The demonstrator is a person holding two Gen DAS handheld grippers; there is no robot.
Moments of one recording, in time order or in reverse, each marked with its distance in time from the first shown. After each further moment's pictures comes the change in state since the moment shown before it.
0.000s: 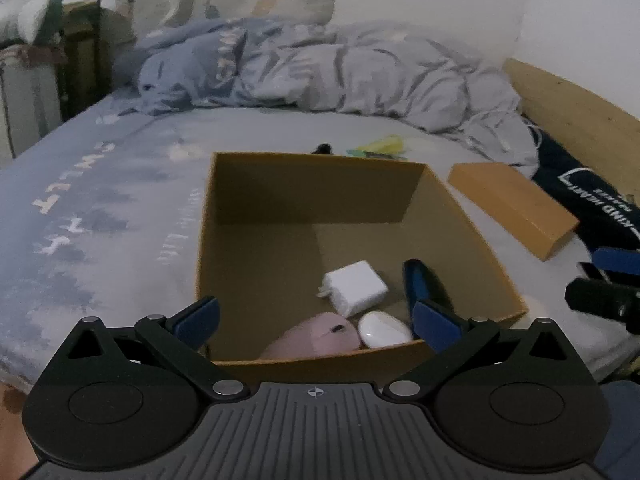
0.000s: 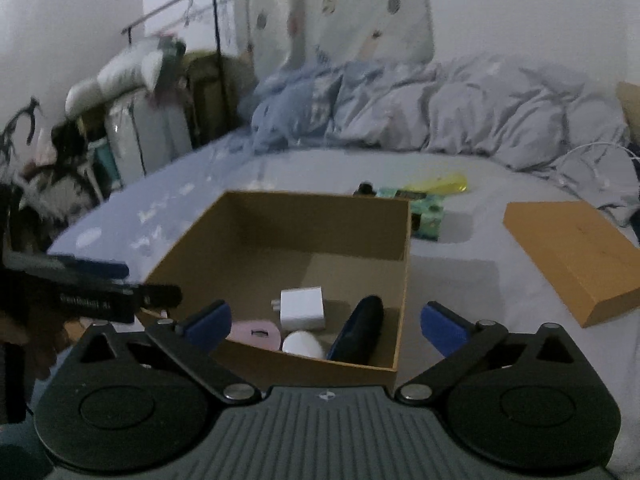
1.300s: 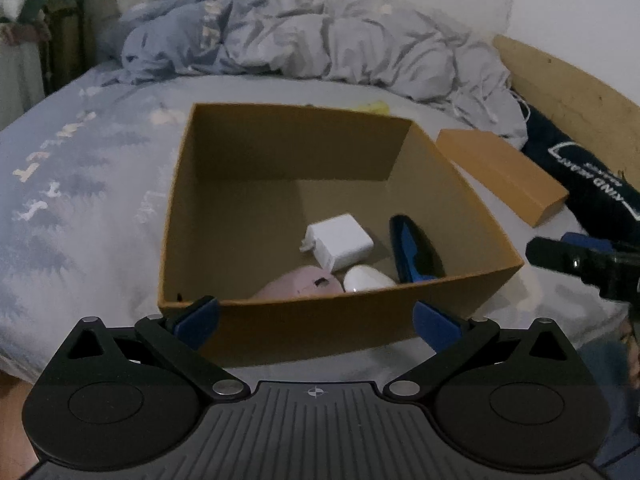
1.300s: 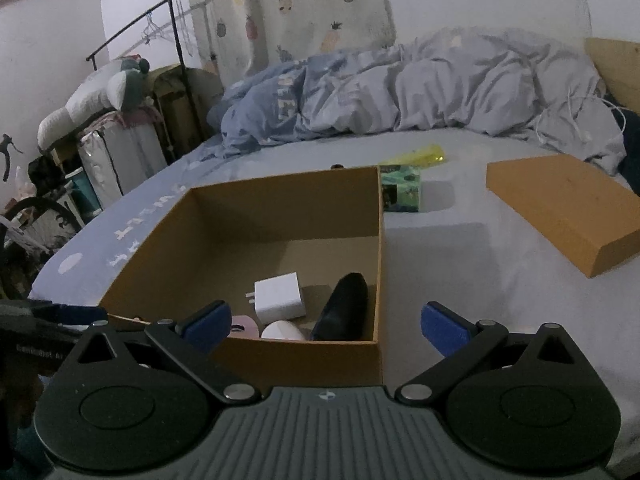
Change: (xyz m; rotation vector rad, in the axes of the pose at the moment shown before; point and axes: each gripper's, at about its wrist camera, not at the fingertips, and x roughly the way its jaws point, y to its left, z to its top) left arm 0.018 -0.001 -0.030 0.010 0.092 -0.038; right arm 0.049 -0.043 0.000 0.126 0.027 -0.034
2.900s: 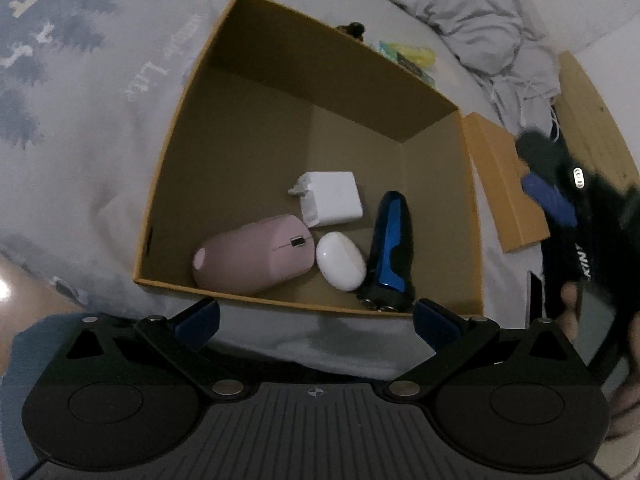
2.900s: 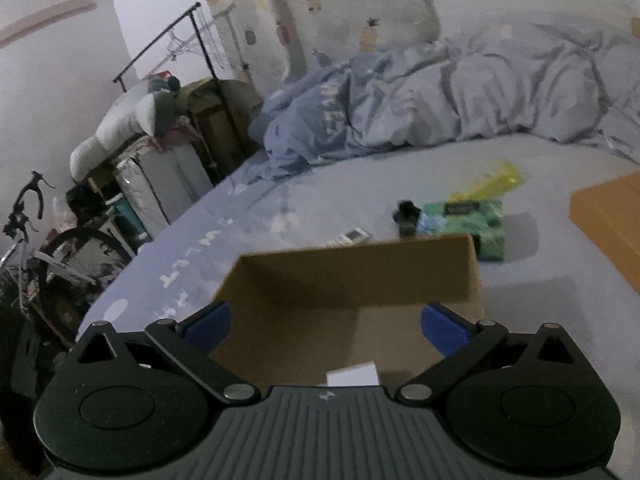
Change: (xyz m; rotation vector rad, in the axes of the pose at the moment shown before) left arm 0.030 0.043 0.070 -0.407 0.377 -0.147; right arm 0.061 0.033 0.098 0.053 0.017 0.188
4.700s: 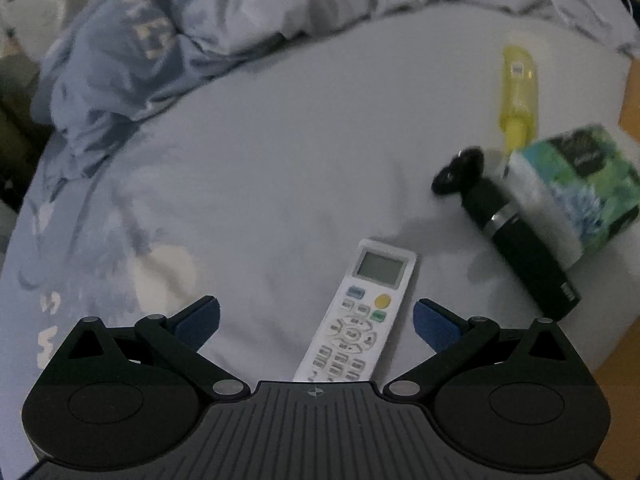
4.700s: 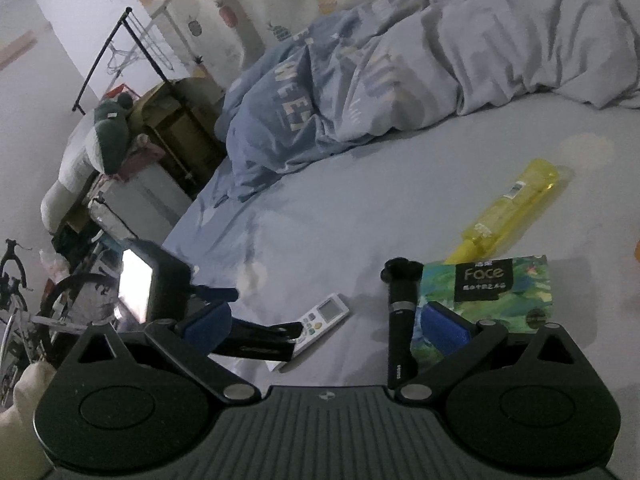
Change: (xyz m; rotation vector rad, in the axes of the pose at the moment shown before) left arm 0.200 -0.038 0.315 0.713 -0.100 0.493; right arm 0.149 -0.083 0.115 0.181 0.139 0.055
